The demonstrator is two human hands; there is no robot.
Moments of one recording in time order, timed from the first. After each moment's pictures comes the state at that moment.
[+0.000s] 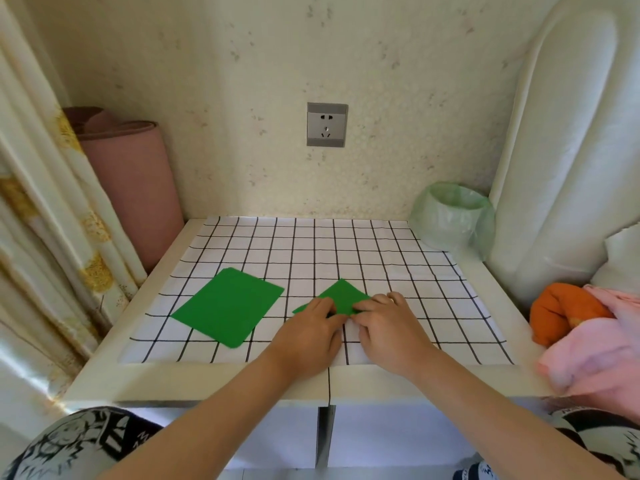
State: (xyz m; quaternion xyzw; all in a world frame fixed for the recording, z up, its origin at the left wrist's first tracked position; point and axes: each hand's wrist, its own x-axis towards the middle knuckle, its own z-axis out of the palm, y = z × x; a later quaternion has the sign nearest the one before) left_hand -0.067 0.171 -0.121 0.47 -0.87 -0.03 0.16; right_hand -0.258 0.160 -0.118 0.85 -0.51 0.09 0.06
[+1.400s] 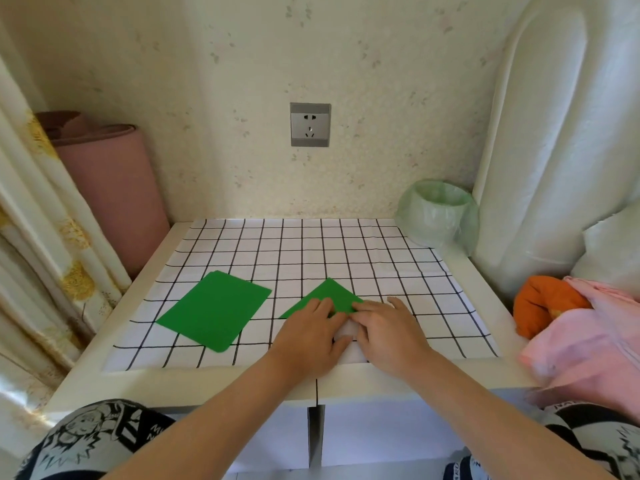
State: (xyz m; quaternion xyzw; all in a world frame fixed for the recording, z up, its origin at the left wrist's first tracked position) left_hand -0.089 0.169 -0.124 0.48 -0.87 0.02 0.12; right_hand -0.273 0.167 -0.126 0.83 -0.54 0.12 0.06
